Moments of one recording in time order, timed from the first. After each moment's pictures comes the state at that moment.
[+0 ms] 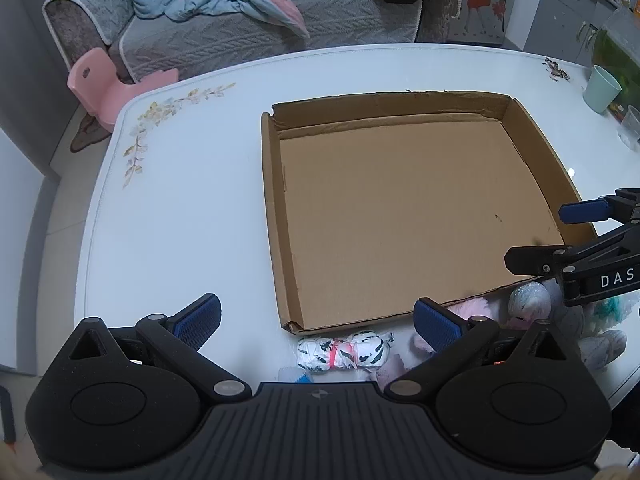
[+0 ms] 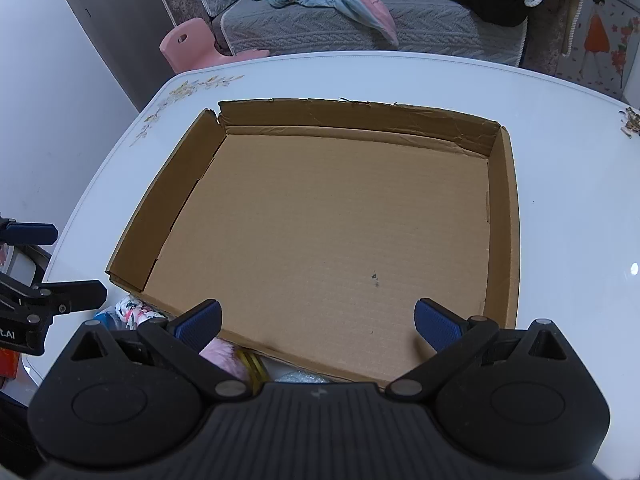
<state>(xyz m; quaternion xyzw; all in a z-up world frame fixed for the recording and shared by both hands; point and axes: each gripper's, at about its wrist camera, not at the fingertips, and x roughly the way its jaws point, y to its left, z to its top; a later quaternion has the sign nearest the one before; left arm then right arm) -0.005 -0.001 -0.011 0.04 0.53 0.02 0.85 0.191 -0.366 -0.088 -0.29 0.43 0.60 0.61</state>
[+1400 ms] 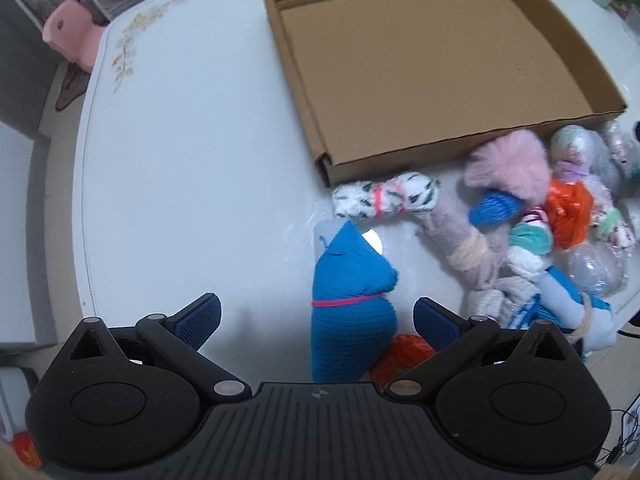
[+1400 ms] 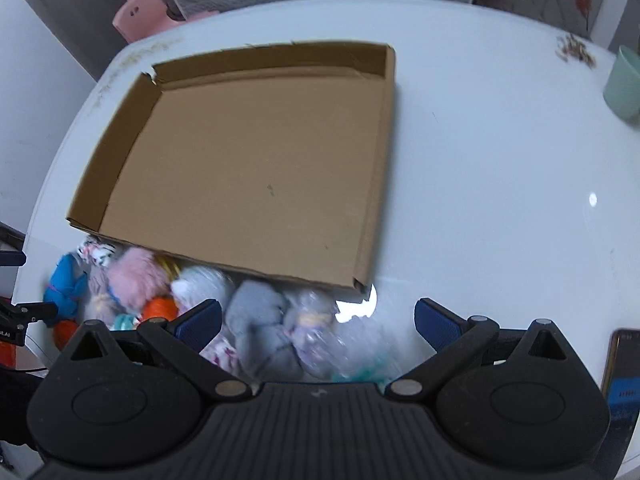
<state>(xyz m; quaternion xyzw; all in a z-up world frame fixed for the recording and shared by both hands) -0.046 0.026 -0.062 0.08 0.64 0.00 0.76 0.250 -0.413 -0.087 -0.32 0.49 0.54 0.60</state>
